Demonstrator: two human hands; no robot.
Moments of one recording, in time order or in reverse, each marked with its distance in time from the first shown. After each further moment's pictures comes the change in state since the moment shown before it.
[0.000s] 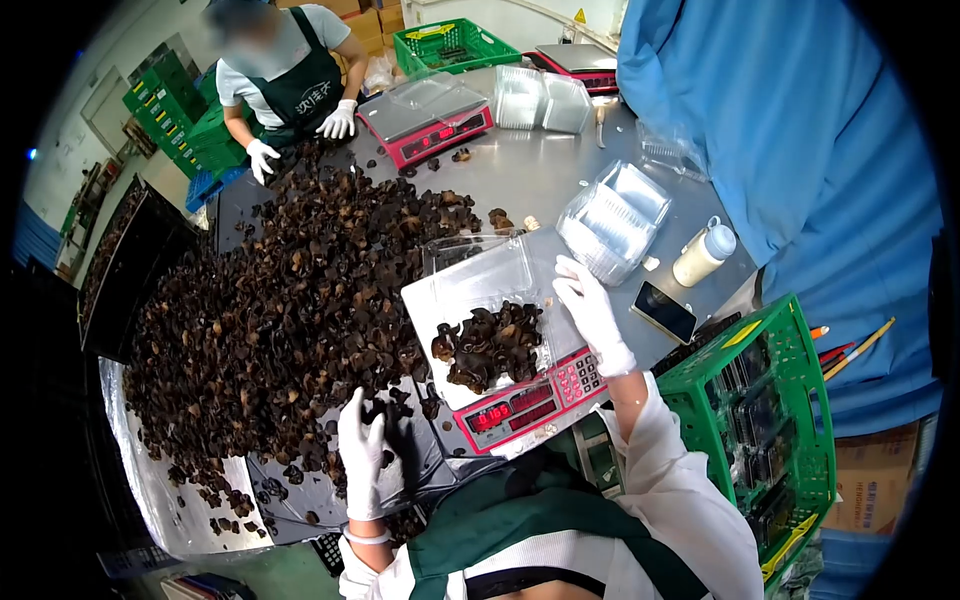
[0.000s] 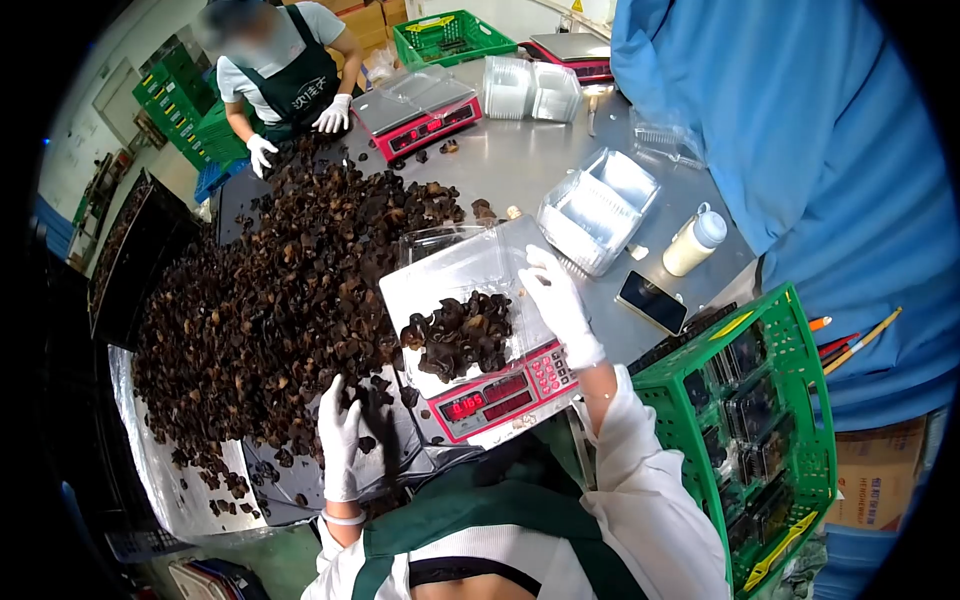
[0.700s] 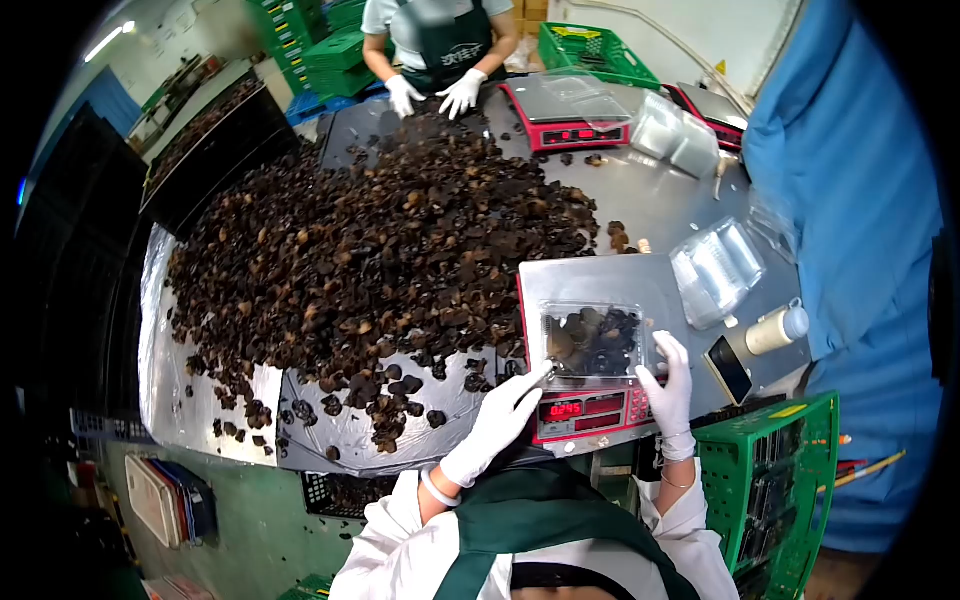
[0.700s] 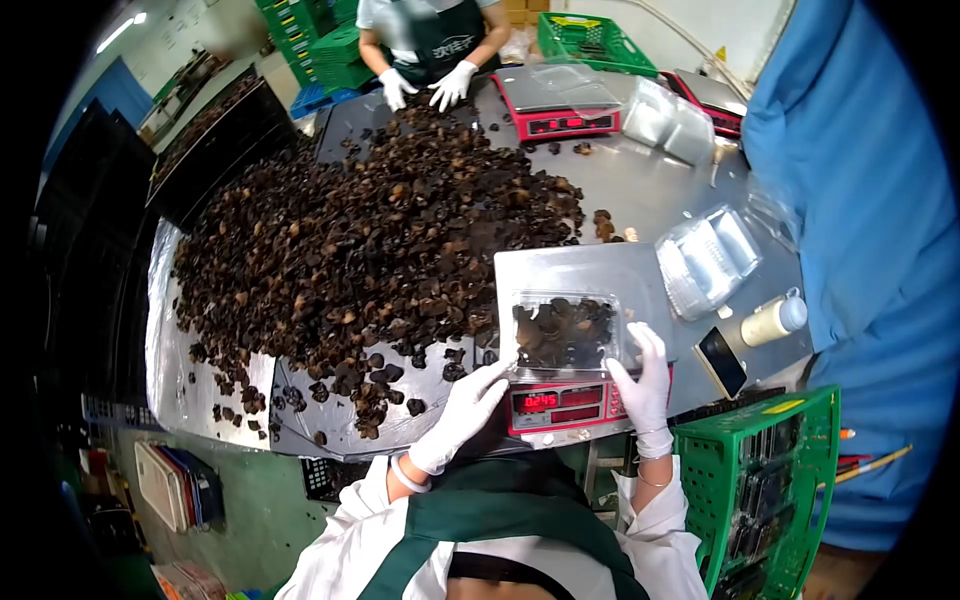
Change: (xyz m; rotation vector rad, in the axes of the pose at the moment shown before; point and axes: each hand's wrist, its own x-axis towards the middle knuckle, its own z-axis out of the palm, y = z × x) left_hand -0.008 0.081 0.036 -0.521 -0.324 -0.003; right_hand -0.076 -0.019 0.004 -0.467 -0.078 -0.304
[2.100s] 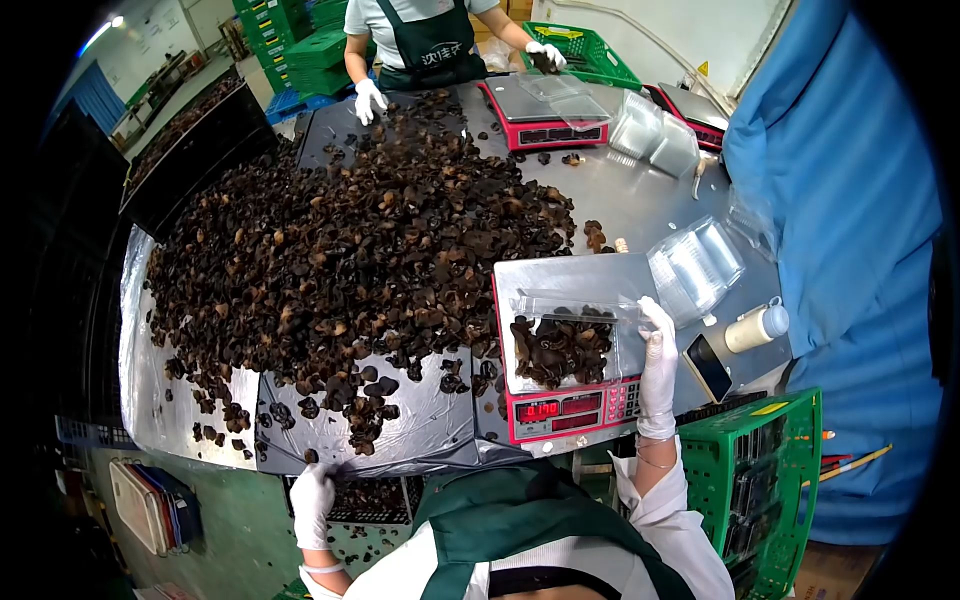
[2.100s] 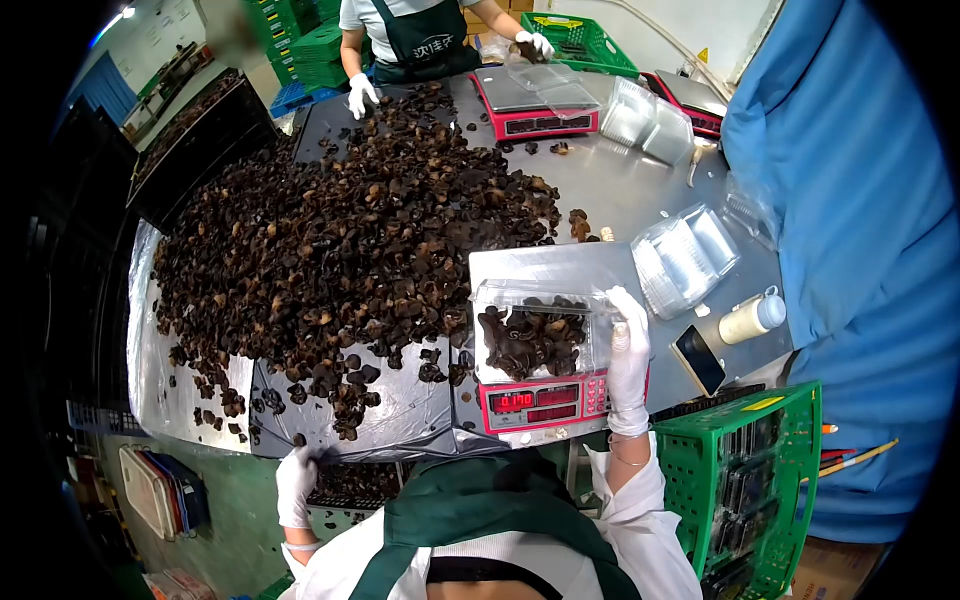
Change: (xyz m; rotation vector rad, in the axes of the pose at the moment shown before) left_hand -0.207 -0.071 -0.179 0.847 0.146 -0.585; right_hand 0.037 -0.018 0.001 0.240 0.123 -0.056
